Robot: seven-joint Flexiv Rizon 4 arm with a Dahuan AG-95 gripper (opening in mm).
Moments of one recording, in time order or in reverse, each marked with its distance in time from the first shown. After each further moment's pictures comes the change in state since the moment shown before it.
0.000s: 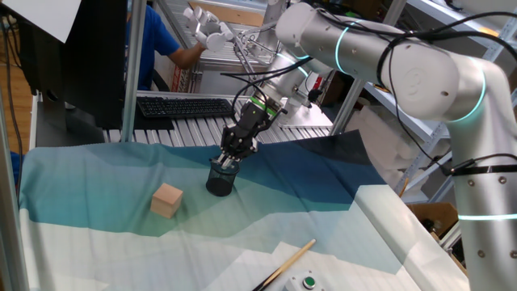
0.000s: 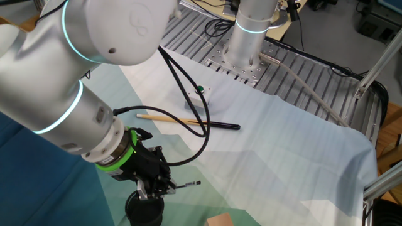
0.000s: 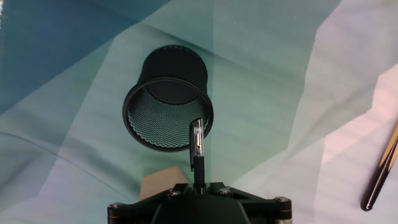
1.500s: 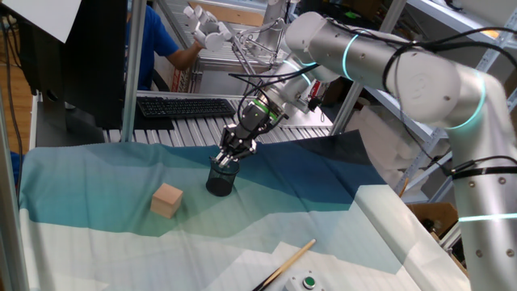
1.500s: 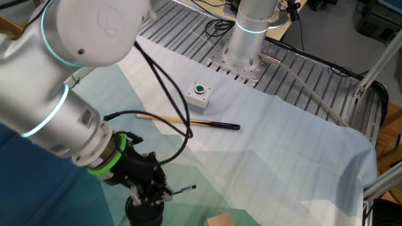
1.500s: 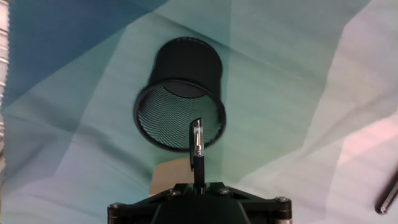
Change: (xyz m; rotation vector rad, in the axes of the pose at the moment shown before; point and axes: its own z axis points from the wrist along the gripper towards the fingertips) arm -0.013 0.020 0.001 -0.040 0.073 -0.055
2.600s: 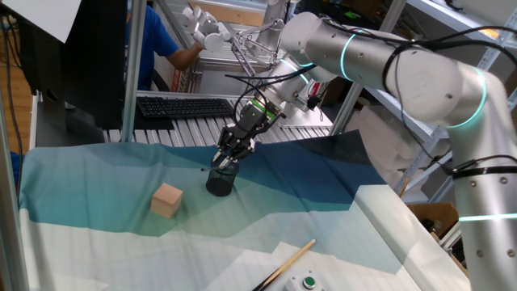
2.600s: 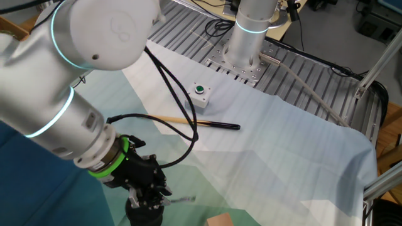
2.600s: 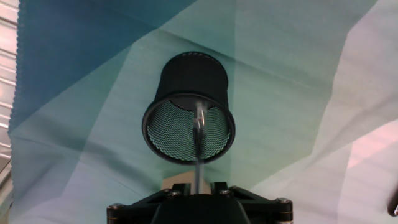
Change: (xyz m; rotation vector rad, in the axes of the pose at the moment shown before) arm -0.006 0.004 0.004 -0.006 -0.031 0.055
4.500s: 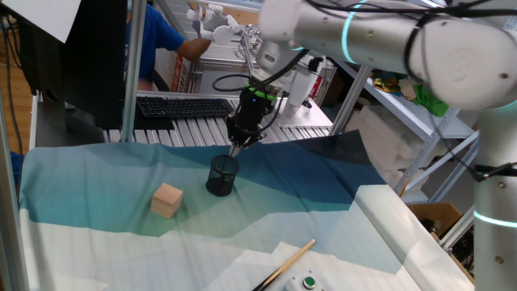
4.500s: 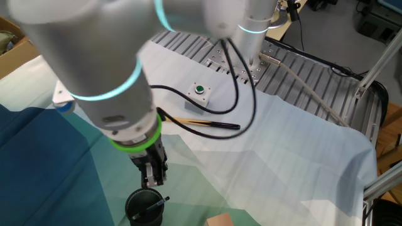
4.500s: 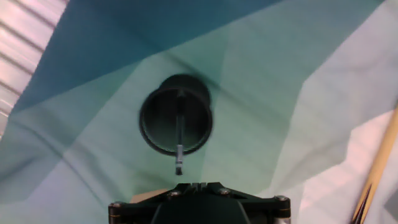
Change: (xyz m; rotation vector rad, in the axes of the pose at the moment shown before) arm 0.017 -0.027 -0.055 0.115 -0.434 -0.191
